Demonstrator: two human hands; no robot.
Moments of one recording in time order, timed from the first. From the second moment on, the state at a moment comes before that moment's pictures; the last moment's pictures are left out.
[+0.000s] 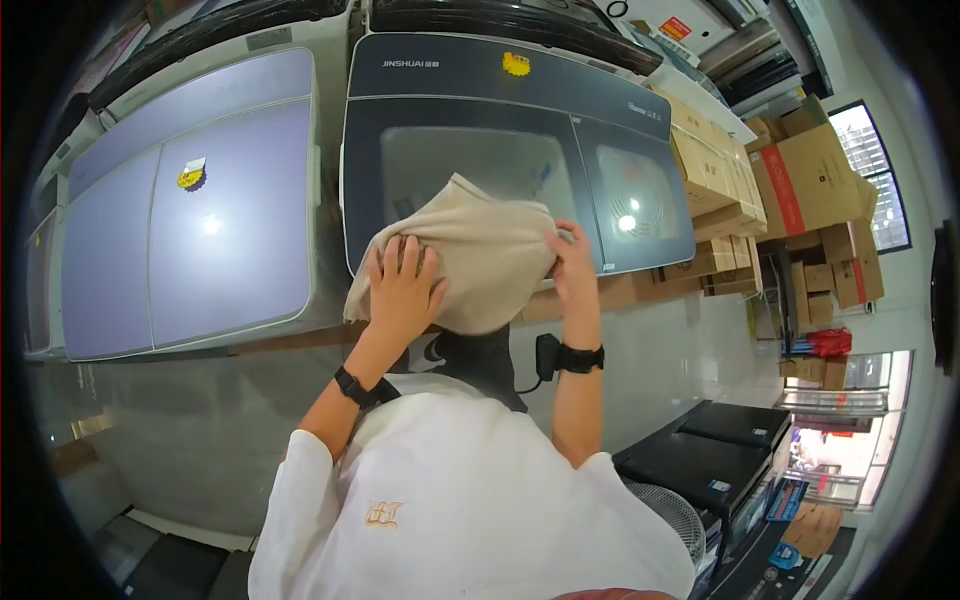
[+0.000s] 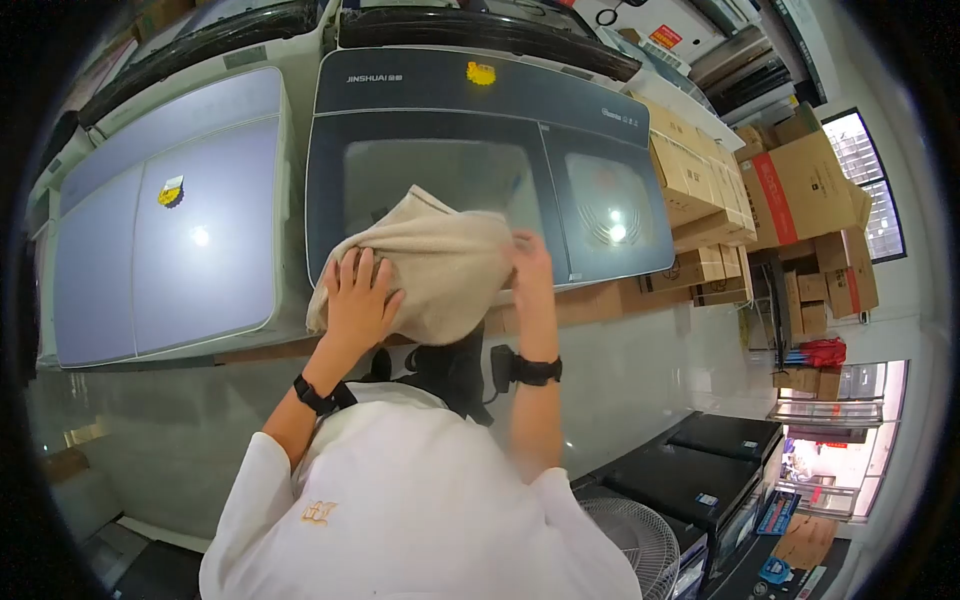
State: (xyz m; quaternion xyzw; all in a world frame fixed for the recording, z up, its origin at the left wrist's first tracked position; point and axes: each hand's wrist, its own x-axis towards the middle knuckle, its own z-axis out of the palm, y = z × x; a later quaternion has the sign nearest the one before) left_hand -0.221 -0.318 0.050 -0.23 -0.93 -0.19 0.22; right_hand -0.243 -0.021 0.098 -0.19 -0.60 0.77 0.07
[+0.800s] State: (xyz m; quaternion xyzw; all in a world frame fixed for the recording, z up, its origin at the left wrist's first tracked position) left_hand -0.236 -0.350 0.057 -0.13 -0.96 -0.21 0.14; right_hand -0.190 -0.135 0.077 0.13 -0.97 0.16 0.15
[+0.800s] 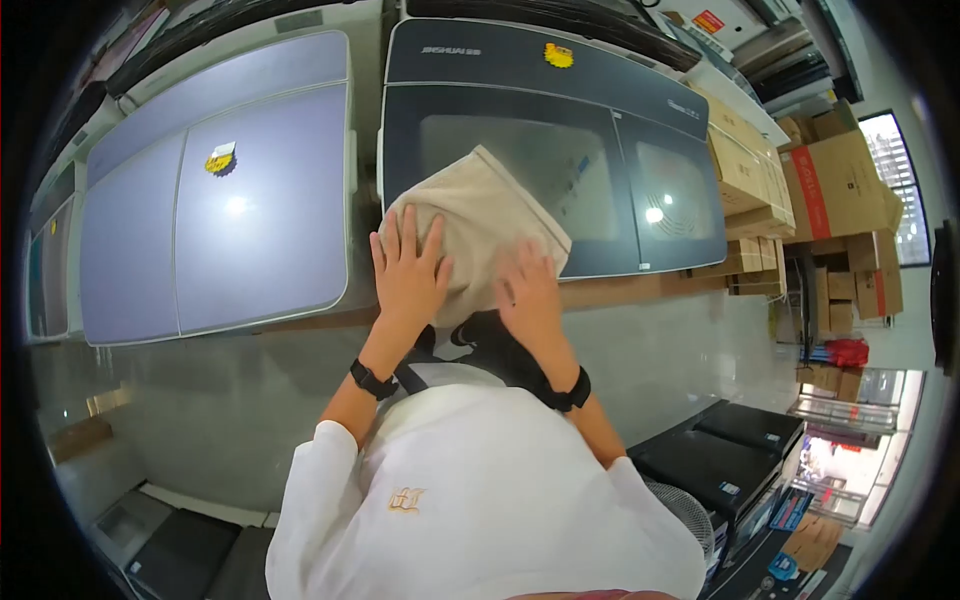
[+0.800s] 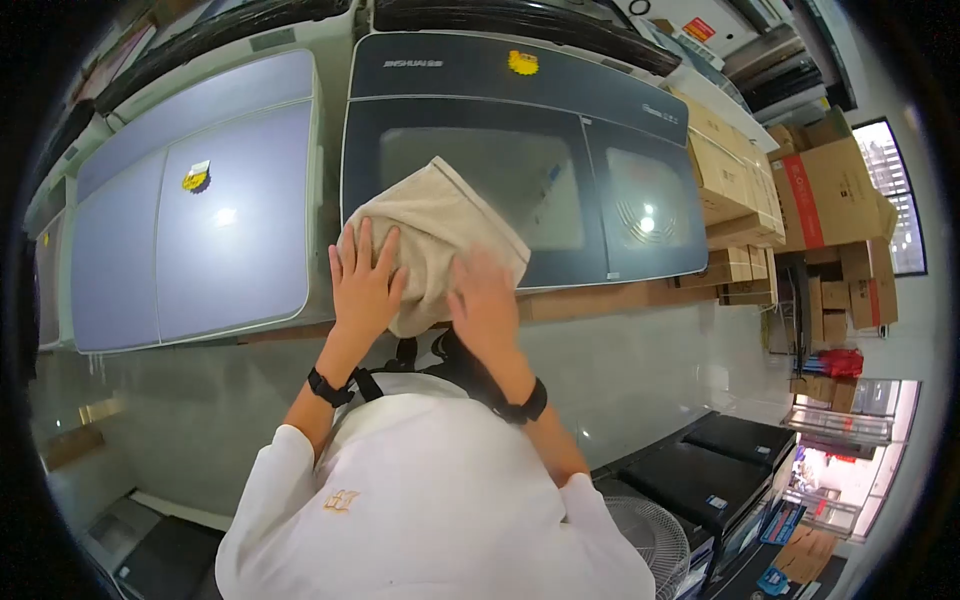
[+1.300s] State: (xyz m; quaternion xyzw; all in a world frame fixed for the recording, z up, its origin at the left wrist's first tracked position) left_hand -0.242 -0.336 0.054 -0.12 -0.96 -0.21 0.16; right_hand -0.218 -0.141 0.083 0.21 -0.94 0.21 0.15
